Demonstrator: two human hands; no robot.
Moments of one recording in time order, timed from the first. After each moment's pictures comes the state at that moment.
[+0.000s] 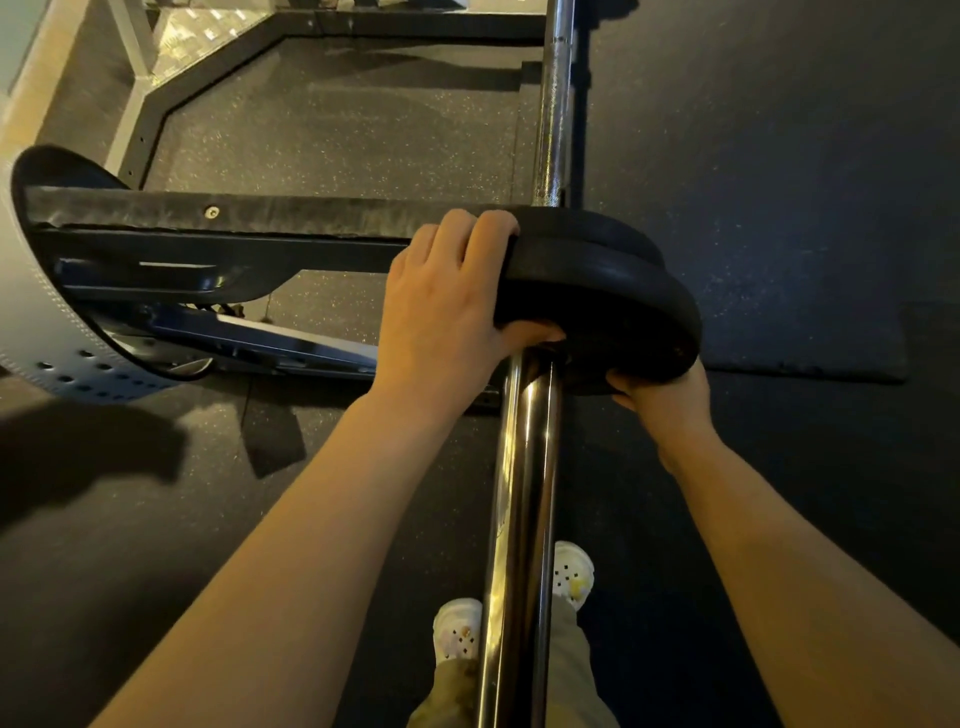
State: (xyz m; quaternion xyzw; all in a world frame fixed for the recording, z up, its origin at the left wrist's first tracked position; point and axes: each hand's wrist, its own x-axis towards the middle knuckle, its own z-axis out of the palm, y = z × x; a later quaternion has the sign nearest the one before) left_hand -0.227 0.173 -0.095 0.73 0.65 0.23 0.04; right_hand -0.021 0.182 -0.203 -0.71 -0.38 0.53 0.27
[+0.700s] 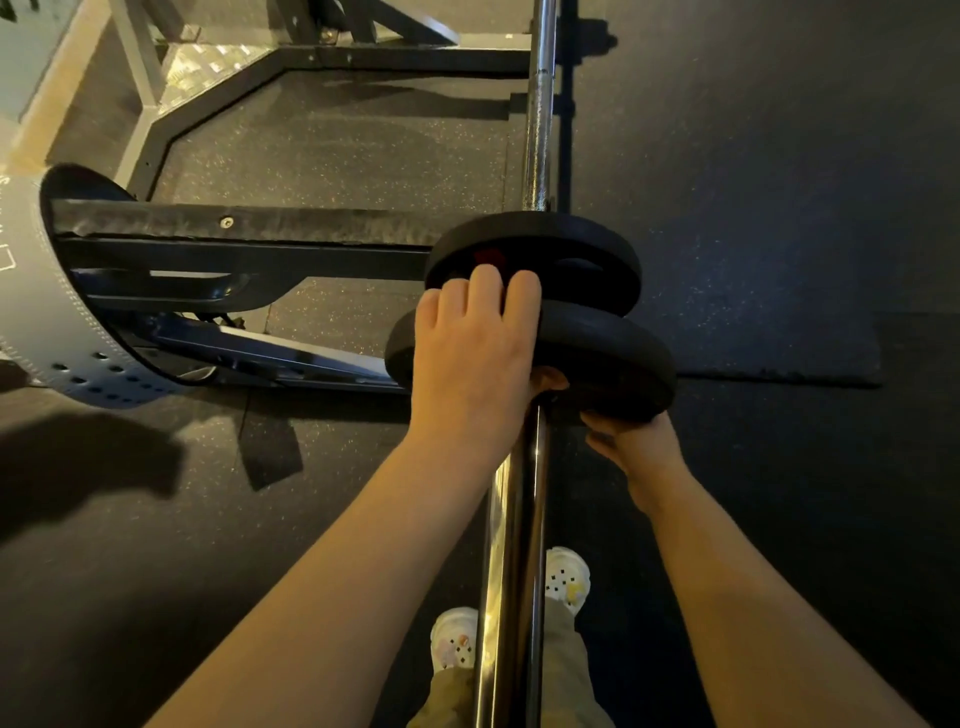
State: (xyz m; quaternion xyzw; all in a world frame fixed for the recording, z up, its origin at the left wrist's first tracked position) left_hand -0.190 0.125 -0.079 0.72 0.67 0.15 -0.04; right_hand -0.022 0.128 -0.206 -0.68 -0.23 0.63 0.30
